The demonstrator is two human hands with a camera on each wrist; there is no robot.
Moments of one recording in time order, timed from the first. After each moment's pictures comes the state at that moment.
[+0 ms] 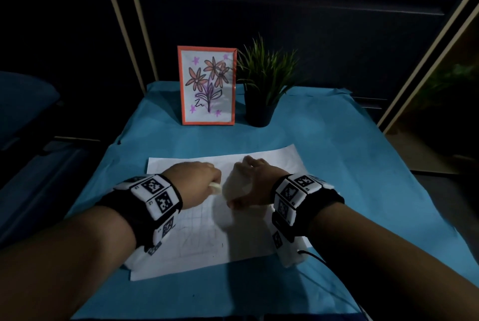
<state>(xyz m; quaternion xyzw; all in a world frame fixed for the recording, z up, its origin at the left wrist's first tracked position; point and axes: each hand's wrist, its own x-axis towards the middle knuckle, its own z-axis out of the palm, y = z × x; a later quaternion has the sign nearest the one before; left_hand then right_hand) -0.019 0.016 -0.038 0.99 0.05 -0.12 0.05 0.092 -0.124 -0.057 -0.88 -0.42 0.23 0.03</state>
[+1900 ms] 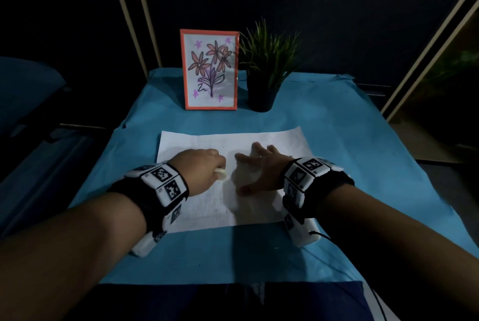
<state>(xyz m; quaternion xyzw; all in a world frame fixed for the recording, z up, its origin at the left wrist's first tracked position) -0.034 0.003 -0.044 0.99 0.06 -0.11 0.06 0.081 -0.145 -0.048 -0.87 -0.41 0.26 -0.04</state>
